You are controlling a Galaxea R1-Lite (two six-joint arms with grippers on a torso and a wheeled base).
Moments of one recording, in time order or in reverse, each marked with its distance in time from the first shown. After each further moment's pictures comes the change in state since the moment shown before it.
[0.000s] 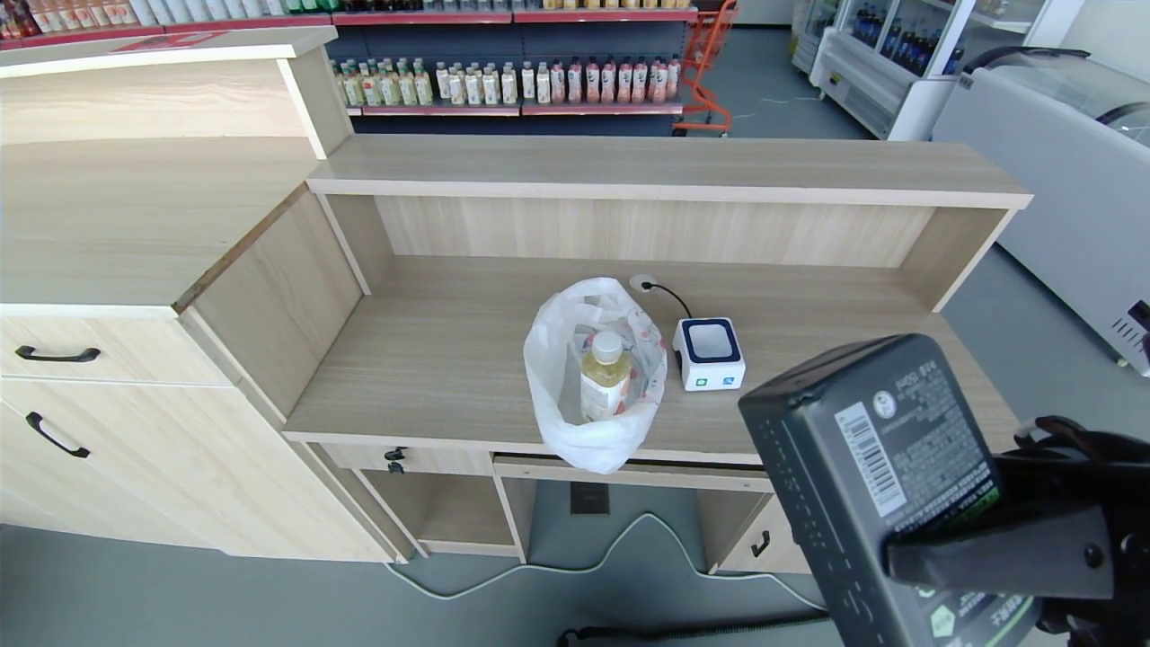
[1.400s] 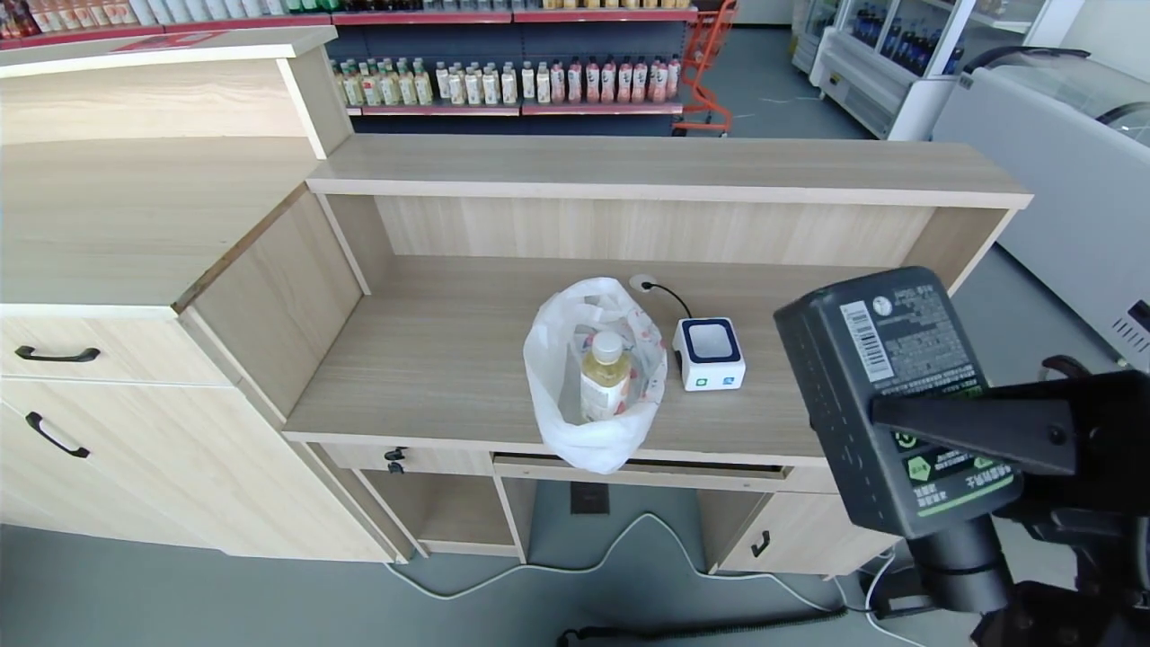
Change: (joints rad) left arm 0.000 0.000 0.000 0.000 0.000 0.000; right arm -0.171 0.005 -0.011 -0.020 -0.030 0.077
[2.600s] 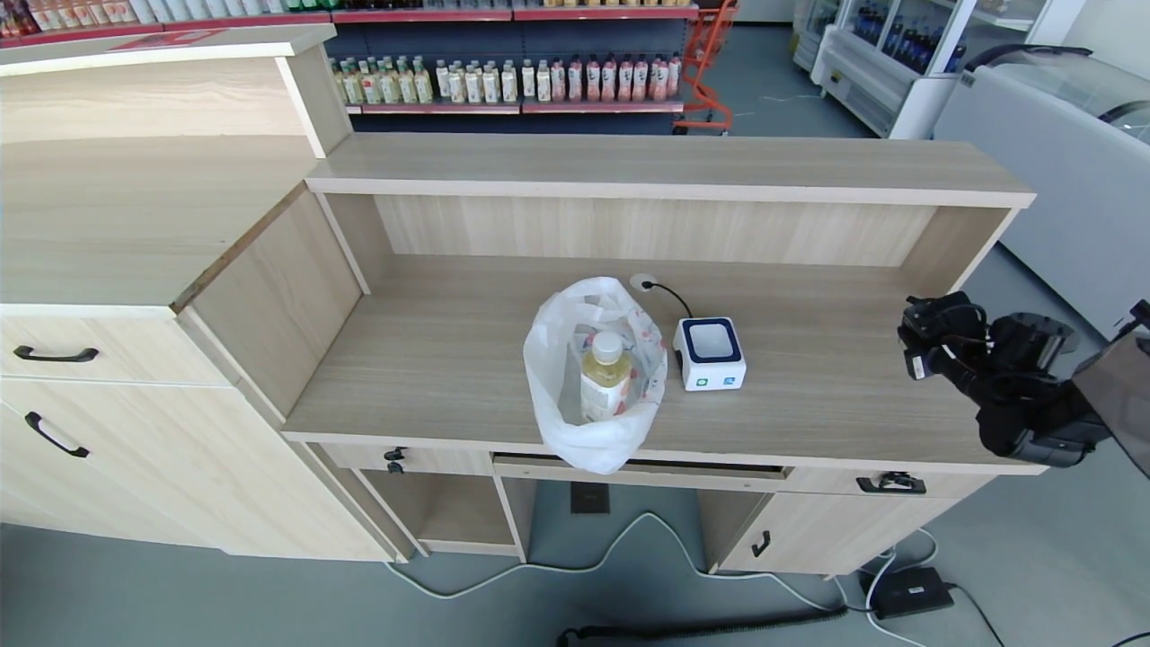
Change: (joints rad) left arm 0.000 0.000 0.000 0.000 0.000 0.000; right arm -0.741 1.069 -1.079 0.409 -0.844 1.518
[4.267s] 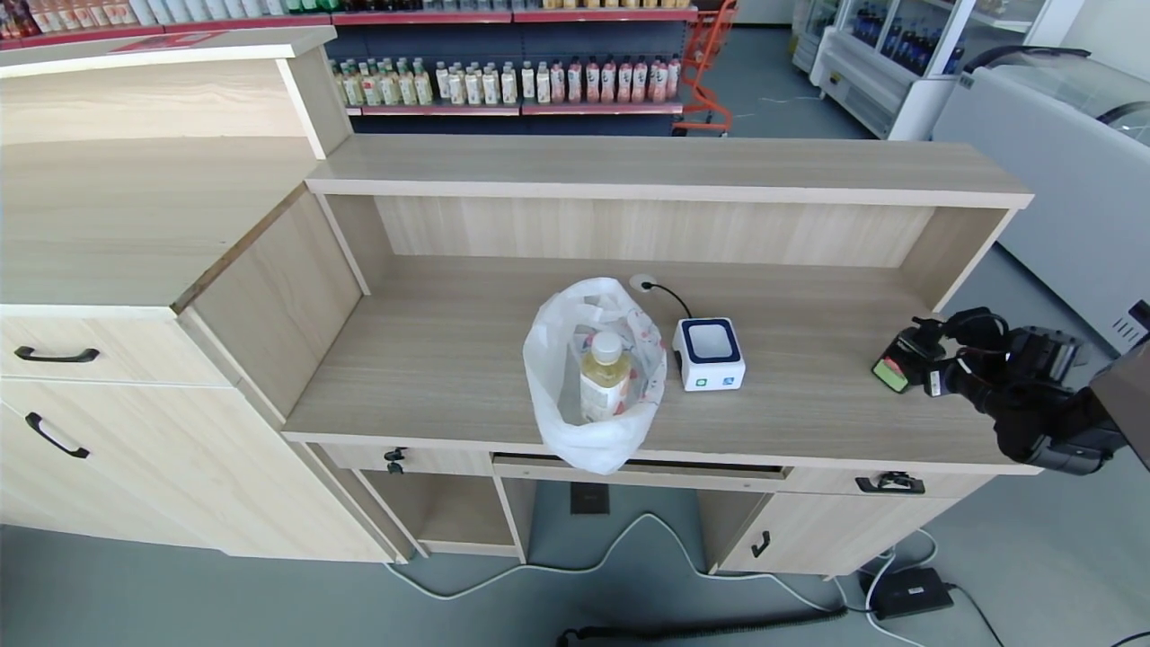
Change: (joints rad) left arm 0.000 0.000 0.000 0.000 0.000 0.000; right arm -0.040 0.041 -0.042 0.139 -0.031 0.125
